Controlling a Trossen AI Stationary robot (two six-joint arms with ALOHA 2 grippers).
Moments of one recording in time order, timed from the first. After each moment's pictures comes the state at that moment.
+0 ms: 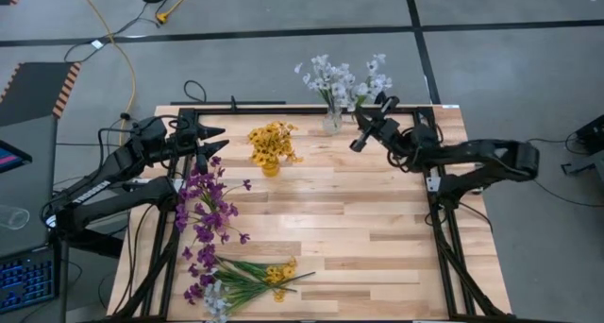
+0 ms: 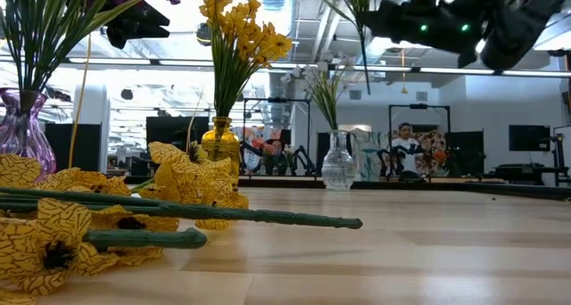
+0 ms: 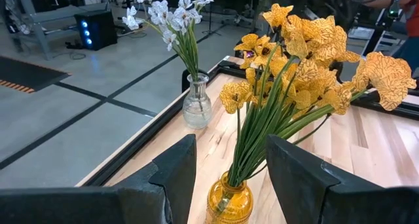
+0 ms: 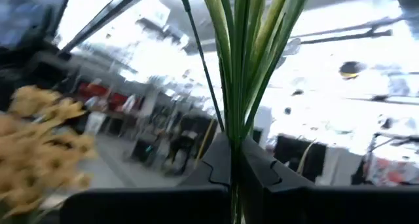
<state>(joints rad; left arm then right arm) 0.59 0.47 0.63 -0.38 0.18 -0.03 -0.39 1.29 0.45 1.37 0.13 -0.43</state>
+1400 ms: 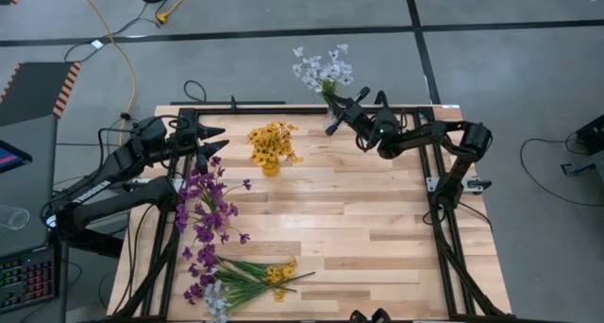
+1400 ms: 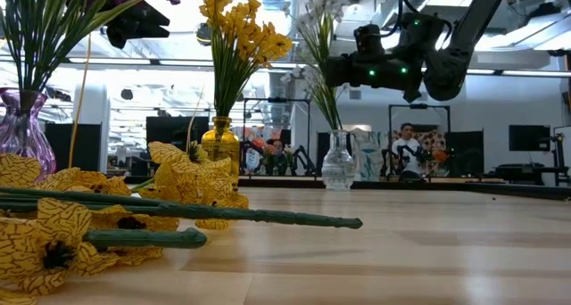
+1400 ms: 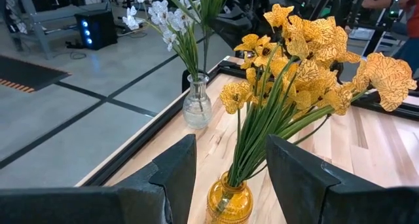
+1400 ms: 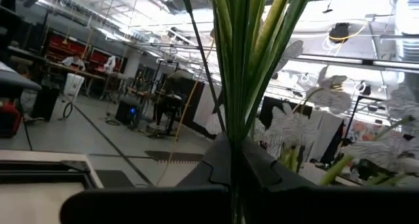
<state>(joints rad) 0.59 0.47 0.63 -0.38 0.18 -0.04 -0.51 1.74 0.70 1.43 0.13 -0.40</state>
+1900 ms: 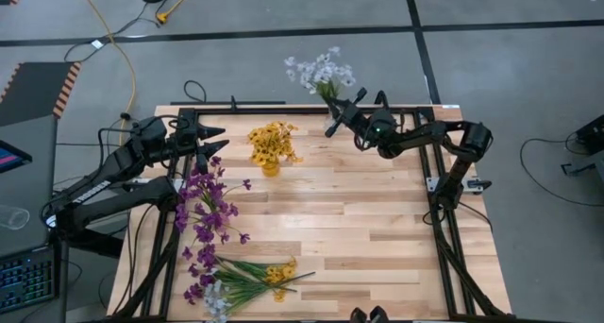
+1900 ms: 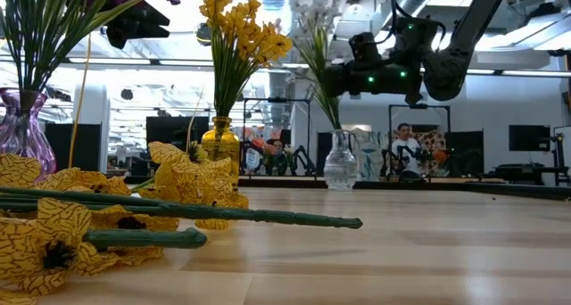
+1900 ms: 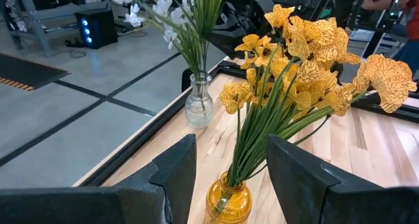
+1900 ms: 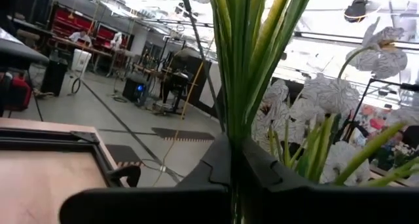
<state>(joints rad) 0.59 0.47 0.63 -0.38 0.18 -0.05 -0.52 1.74 0.70 1.33 0.13 -0.40</state>
